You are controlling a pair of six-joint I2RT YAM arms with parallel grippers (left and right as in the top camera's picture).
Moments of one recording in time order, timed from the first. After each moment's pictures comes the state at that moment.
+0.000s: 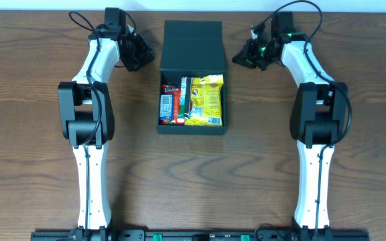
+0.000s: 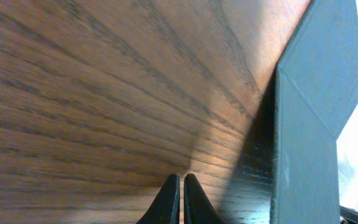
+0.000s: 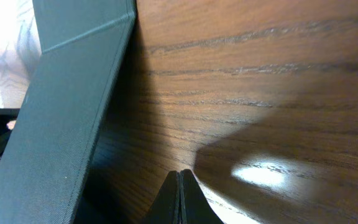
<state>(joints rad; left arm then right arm) -0.04 2.54 2.11 -0.71 0.51 -0.71 0.05 2.59 2.13 -0.70 -0.70 0.39</state>
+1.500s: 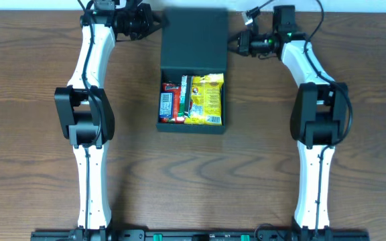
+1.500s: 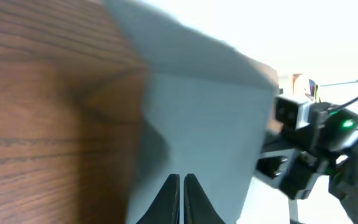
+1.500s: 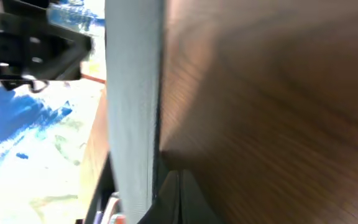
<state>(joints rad) -0.04 2.55 2.39 -0.70 0.86 -0.44 0.05 2.55 2.13 -0.46 -1.11 0.26</state>
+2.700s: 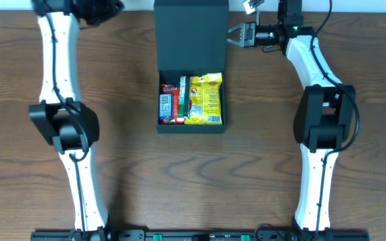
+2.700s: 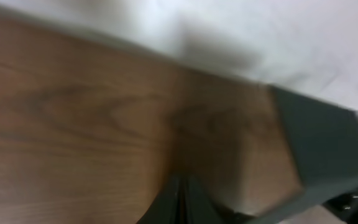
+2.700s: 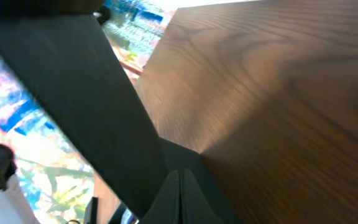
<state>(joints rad) 0.07 2.47 2.64 -1.07 0.58 -0.30 0.05 2.49 2.13 -0.45 -1.27 0.18</state>
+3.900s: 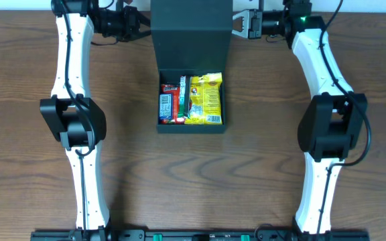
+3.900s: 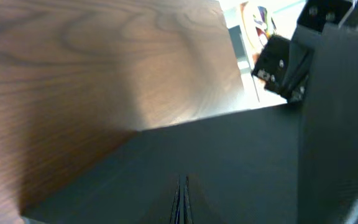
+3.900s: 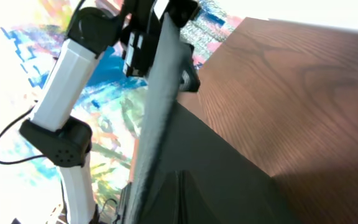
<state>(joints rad) 0.03 2.52 2.64 -1.37 1.13 0.12 0.07 2.35 2.13 -0.47 -1.46 0.18</state>
